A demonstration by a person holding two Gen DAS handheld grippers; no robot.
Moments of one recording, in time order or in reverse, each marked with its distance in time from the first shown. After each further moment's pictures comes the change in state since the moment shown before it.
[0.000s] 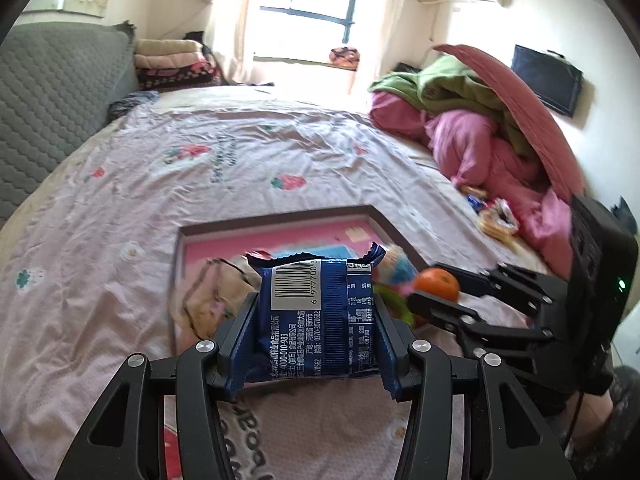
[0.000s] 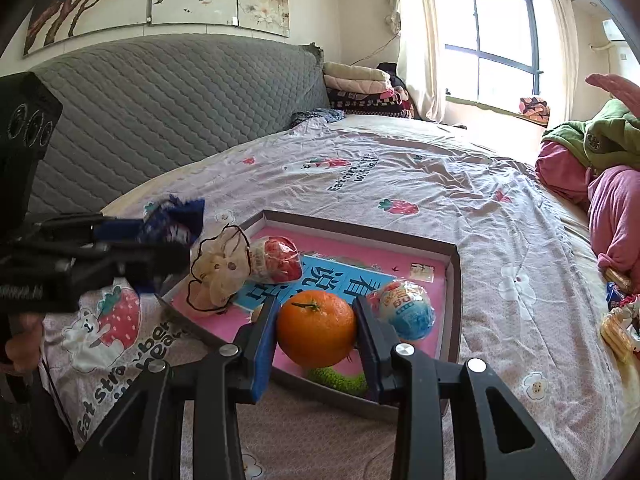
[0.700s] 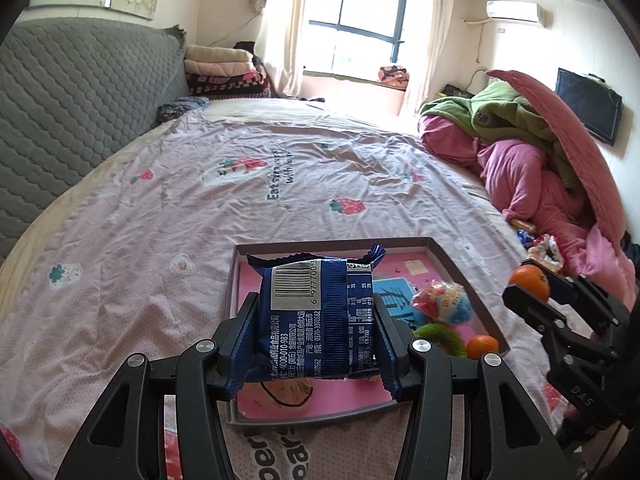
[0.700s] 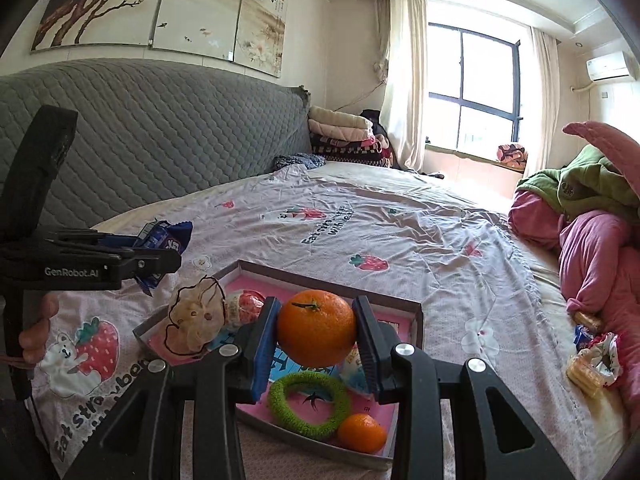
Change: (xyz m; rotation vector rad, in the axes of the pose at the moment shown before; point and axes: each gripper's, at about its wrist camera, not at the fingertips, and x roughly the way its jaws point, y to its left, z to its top) left arm 0.013 0.031 0.013 -0.080 -0.055 0.148; right arm -0.022 0.002 0.017 -0.054 -0.166 -0.104
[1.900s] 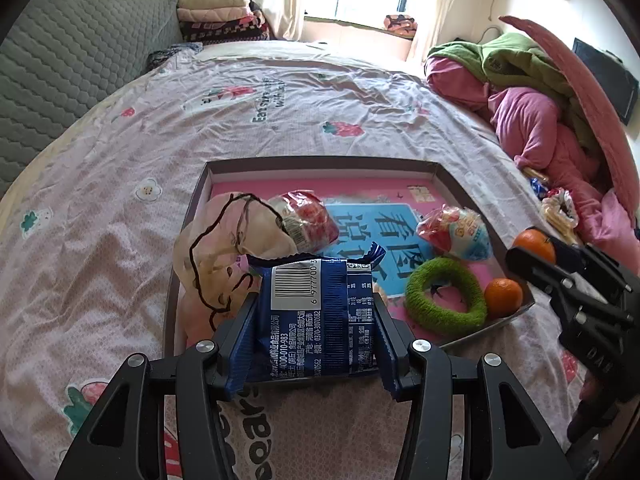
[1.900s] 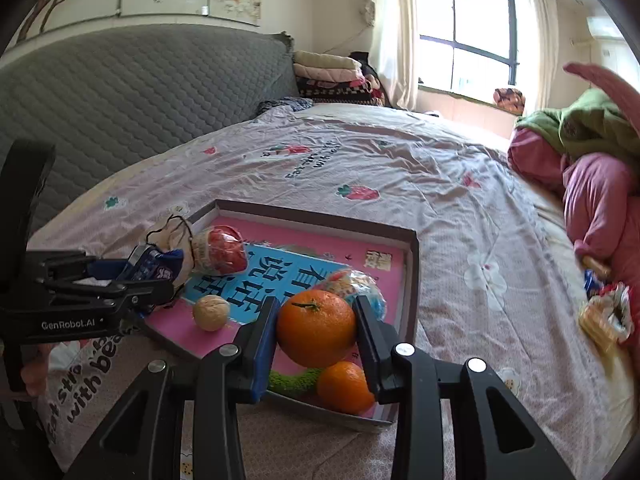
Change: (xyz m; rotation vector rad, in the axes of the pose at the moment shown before) left arm 0.055 -0.022 -0.043 -0.004 0.207 0.014; right arm 0.034 -0.030 -0.030 0.080 0.216 -0.002
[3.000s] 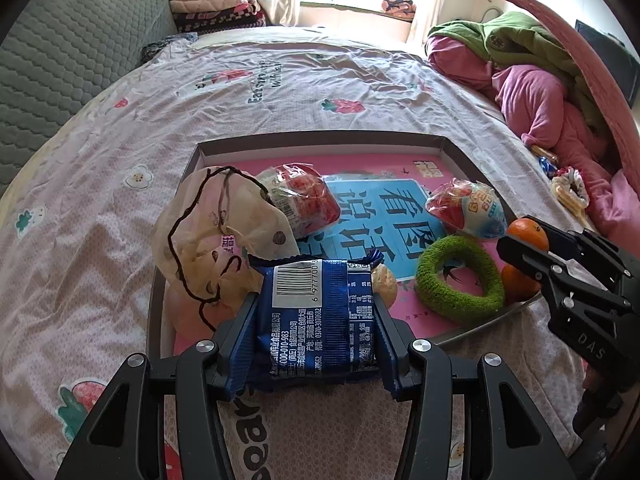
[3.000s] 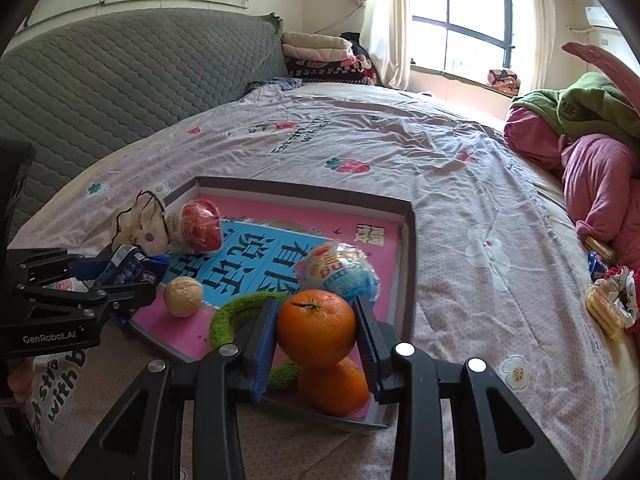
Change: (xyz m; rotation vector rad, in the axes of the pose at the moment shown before) left arm 0.020 -0.006 -0.005 0.031 0.053 0.021; right arm 0.028 -0.004 -0.010 0.001 0.072 -0.027
